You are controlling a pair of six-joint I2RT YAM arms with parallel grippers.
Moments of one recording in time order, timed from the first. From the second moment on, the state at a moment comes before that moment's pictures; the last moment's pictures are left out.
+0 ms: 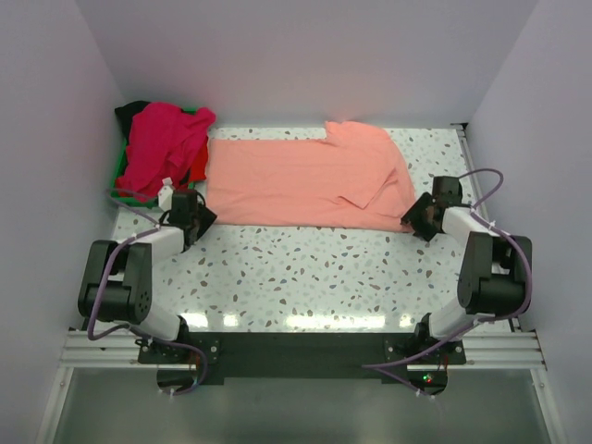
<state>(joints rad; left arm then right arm) -0.07 1.52 0.62 0.10 -0.20 -0.91 -0.12 1.57 0.86 -0.32 -0.03 0.64</state>
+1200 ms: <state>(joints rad) -0.07 0.91 0.41 -0.29 -0.24 -0.97 -0.30 1.05 0.75 -0.68 -0.06 0.62</state>
